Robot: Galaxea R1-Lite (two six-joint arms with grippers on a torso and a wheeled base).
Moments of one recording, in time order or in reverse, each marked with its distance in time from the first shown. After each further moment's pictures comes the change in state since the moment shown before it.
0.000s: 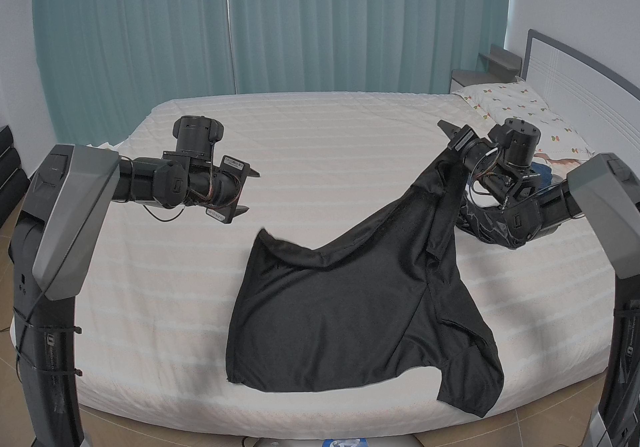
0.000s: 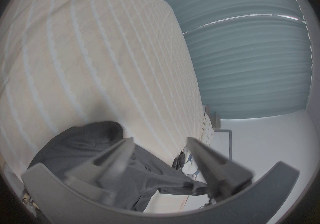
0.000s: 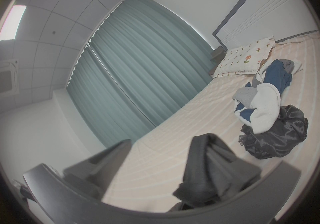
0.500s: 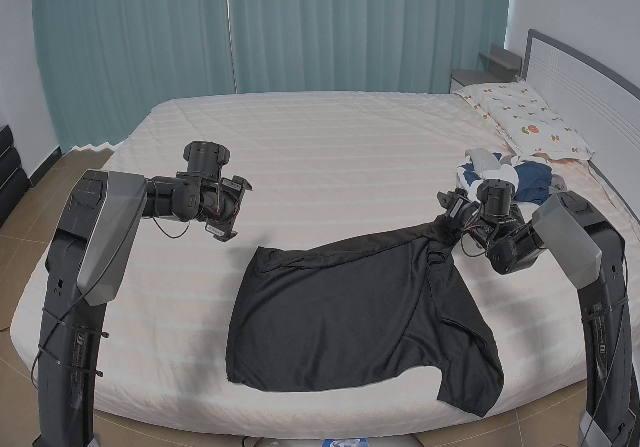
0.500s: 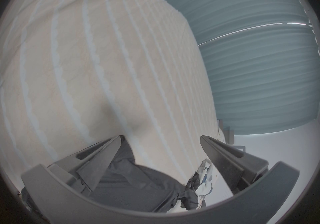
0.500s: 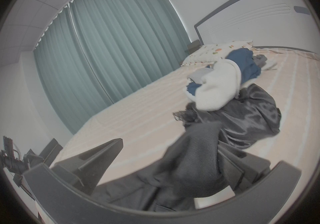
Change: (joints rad) left arm 0.034 0.205 -0.197 0.076 0.116 -0.020; right arm -0.072 0.298 -0.093 0.109 -0.122 -0.216
